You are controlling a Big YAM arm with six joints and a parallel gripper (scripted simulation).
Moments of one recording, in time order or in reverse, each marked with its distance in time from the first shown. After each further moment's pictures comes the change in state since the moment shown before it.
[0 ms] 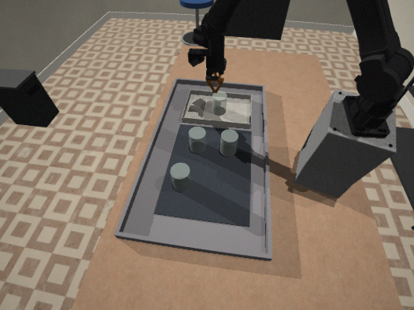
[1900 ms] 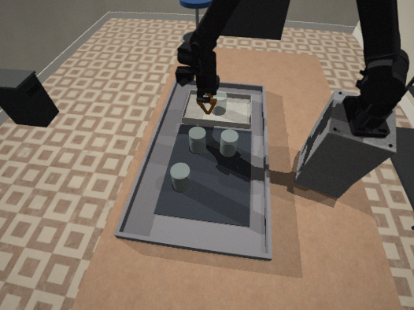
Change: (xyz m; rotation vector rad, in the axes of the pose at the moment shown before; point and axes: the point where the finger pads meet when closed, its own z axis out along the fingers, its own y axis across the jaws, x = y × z) arm -0.012 0.140 -0.006 -0.001 0.016 -0.021
